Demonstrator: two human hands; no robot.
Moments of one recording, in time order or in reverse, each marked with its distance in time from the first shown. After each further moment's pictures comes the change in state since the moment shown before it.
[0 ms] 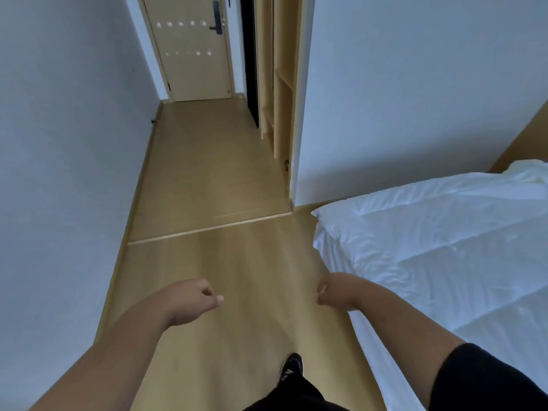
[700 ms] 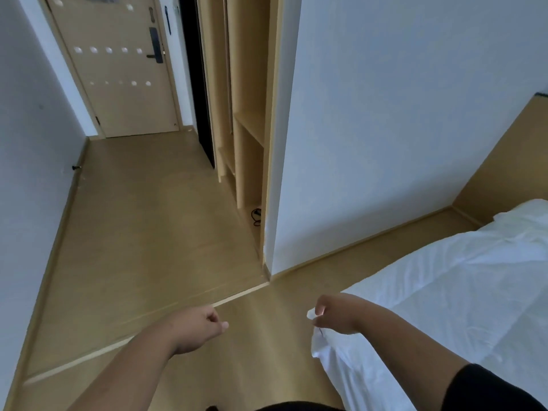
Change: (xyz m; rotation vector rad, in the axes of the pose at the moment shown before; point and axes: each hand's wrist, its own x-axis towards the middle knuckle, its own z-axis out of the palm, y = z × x) left_hand 0.428 0.127 -0.257 0.018 -0.104 0.199; right_hand 0.310 0.020 -0.318 0.219 0.109 0.196
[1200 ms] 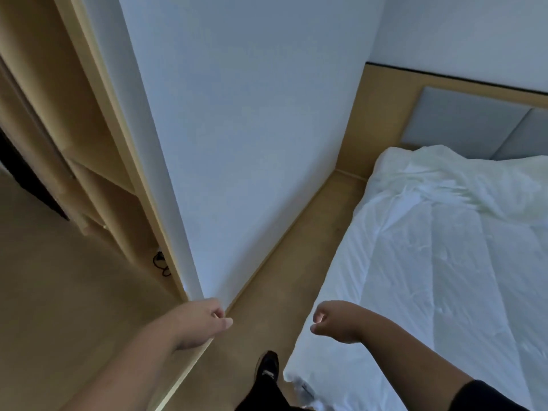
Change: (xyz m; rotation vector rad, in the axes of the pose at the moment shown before) left_hand 0.279 0.213 -0.148 0.383 -0.274 0.450; right_hand 0.131 0.064 -0.122 0.420 0.129 0.397
